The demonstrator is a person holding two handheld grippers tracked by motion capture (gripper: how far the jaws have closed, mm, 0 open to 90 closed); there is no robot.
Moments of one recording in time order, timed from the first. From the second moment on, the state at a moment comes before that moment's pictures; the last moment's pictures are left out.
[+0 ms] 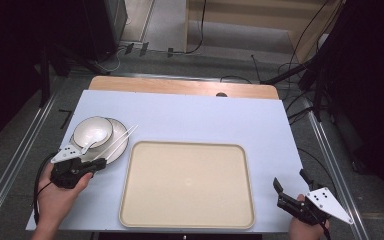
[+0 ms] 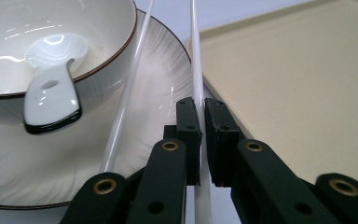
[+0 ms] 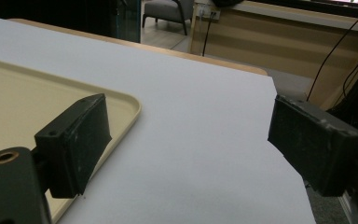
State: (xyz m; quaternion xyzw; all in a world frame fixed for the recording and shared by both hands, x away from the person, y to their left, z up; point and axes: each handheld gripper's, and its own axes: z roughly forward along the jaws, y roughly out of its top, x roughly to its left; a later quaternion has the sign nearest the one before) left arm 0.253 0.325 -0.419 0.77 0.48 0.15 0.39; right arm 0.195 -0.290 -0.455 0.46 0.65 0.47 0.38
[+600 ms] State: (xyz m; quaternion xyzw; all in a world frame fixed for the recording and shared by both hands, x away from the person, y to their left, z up) left arm 0.244 0.301 -0.418 0.78 0.46 0.15 0.40; right arm 0.195 -0.290 -0.455 0.46 0.65 0.47 0.38
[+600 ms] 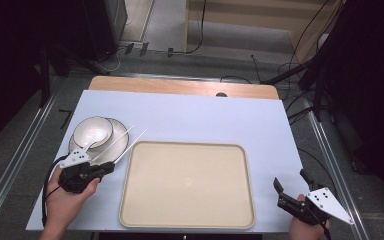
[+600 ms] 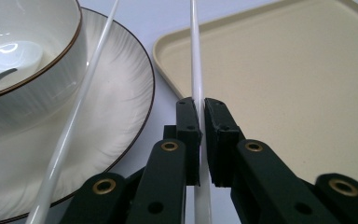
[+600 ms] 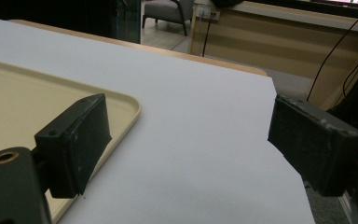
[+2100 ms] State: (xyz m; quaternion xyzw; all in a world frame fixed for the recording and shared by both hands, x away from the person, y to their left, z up) left arm 0.232 0.236 -0.435 0.78 0.47 0.10 0.40; right arm 0.194 -0.288 -0.454 0.45 0.65 0.47 0.38
